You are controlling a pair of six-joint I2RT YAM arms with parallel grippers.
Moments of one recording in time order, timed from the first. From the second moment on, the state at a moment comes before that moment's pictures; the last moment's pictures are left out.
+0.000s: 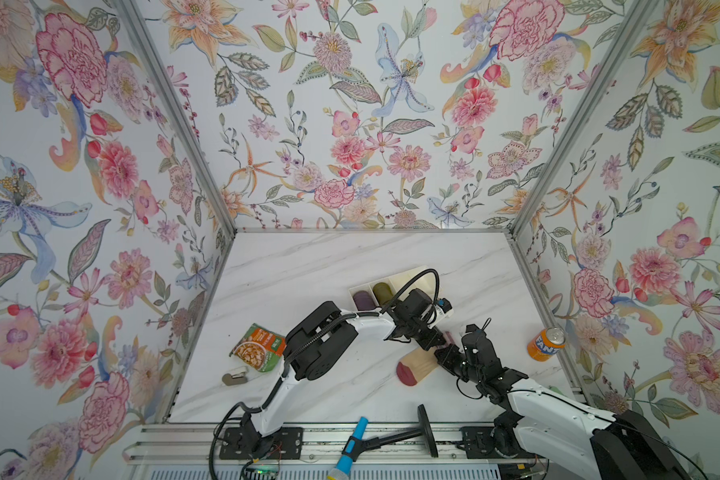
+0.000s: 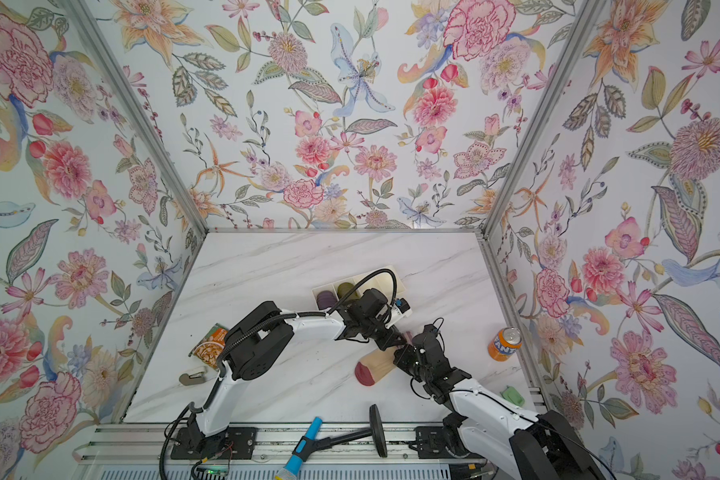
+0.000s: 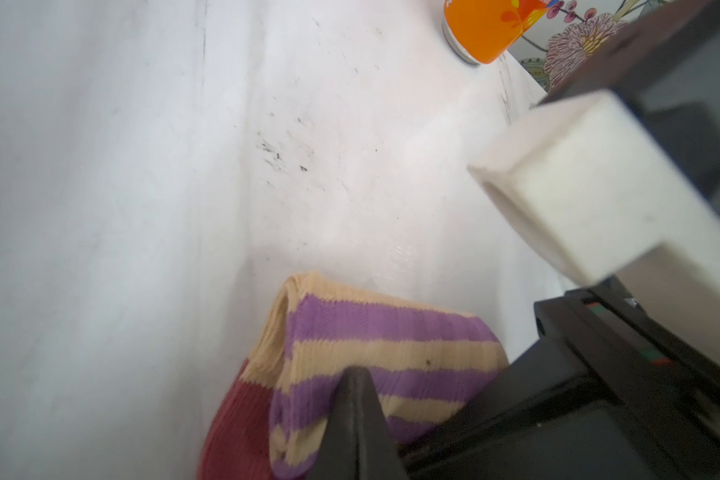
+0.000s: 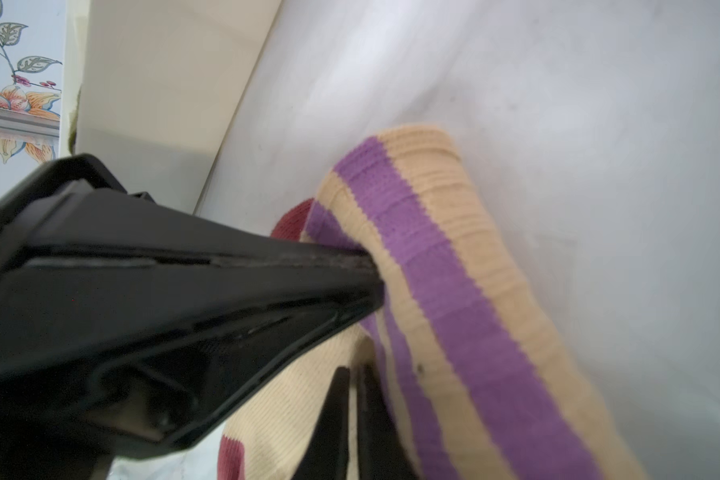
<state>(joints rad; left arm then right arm) -0.95 2.24 1.48 -0.03 0.53 -0.15 0.50 1.00 0.17 0.08 -0.11 1.00</state>
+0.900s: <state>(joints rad) -0.96 2.25 1.49 -0.03 0.51 -0.11 0.13 0.92 0.33 -0.28 -0.30 0.65</state>
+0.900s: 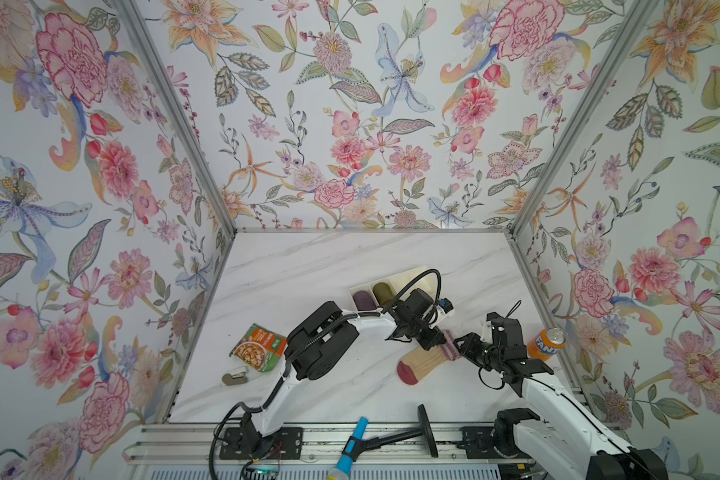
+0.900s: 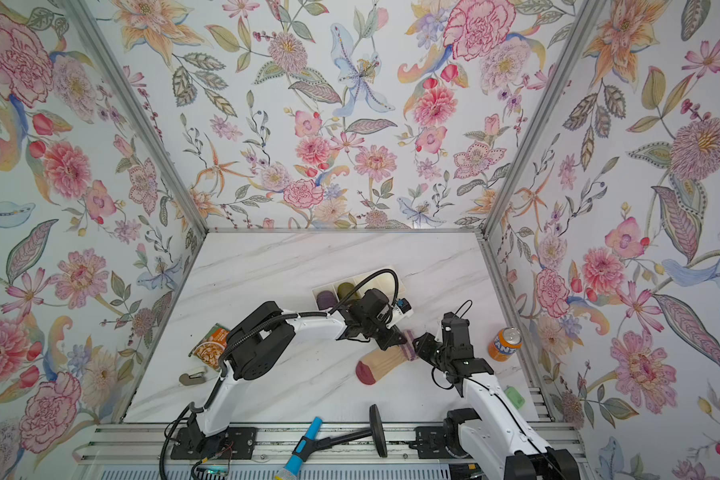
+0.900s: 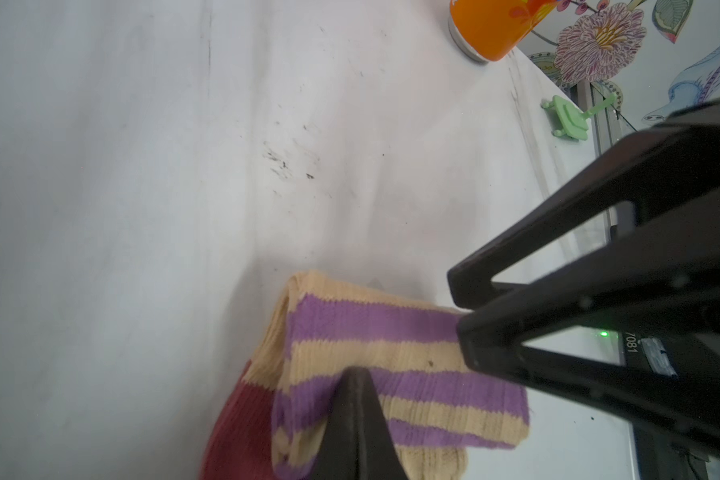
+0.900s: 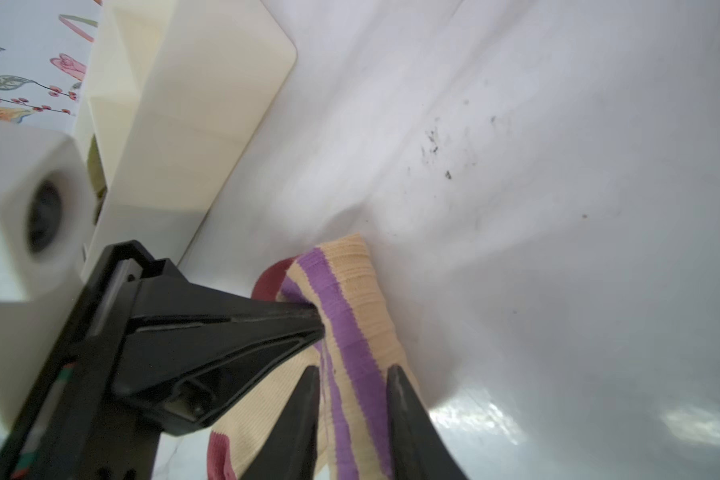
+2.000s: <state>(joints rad) -0.95 2.24 1.44 0.02 0.55 -0.10 -0.02 1.20 0.33 -0.14 -0.59 0.46</state>
